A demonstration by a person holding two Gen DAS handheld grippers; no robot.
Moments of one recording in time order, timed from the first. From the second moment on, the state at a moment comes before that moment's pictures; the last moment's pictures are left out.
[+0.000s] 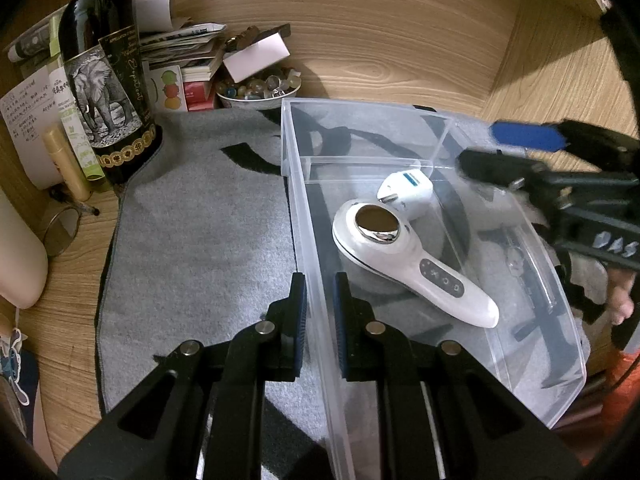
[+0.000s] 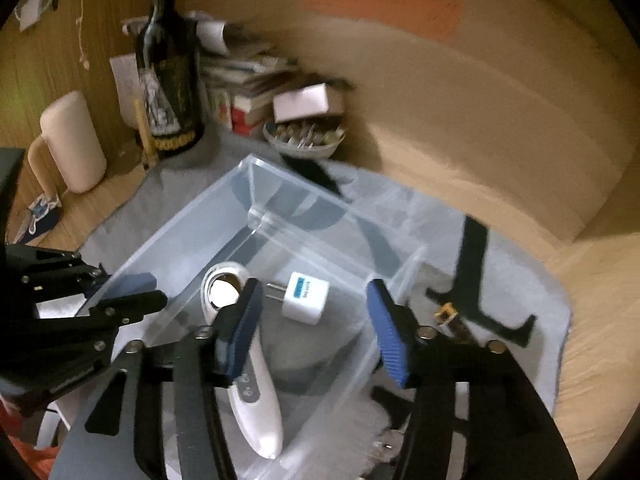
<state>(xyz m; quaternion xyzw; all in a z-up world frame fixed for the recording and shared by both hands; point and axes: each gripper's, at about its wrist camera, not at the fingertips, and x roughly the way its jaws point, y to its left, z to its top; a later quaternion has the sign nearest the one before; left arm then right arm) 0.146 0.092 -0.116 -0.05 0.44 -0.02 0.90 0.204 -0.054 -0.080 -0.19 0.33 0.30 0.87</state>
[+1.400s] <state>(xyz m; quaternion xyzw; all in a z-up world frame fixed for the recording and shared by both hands) 0.145 0.092 -0.114 -0.04 0.44 -0.02 0.90 0.193 -0.191 -0.163 -0.09 0.43 0.19 0.88</state>
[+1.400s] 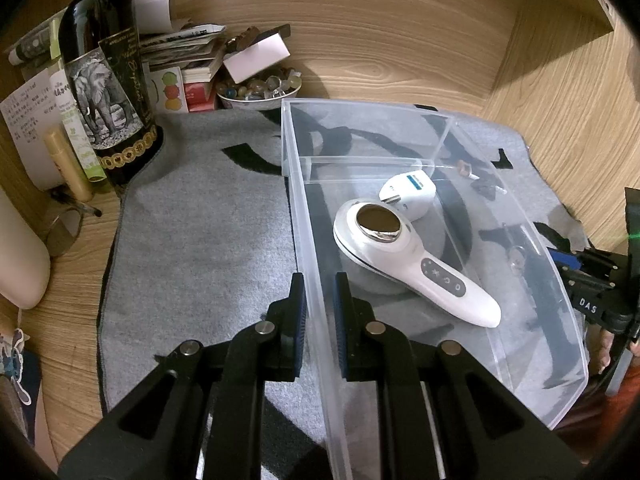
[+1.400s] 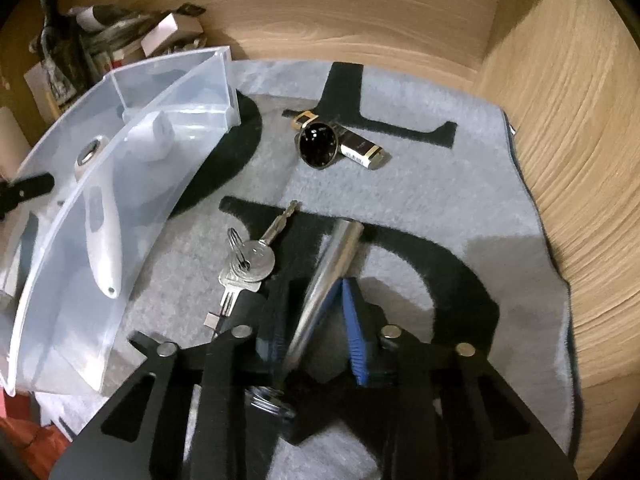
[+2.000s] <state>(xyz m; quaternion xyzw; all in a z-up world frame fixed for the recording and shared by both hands) 0.145 0.090 -0.116 -0.04 0.44 -0.02 0.90 0.191 -0.187 -0.088 -0.08 0.32 0.20 0.92</state>
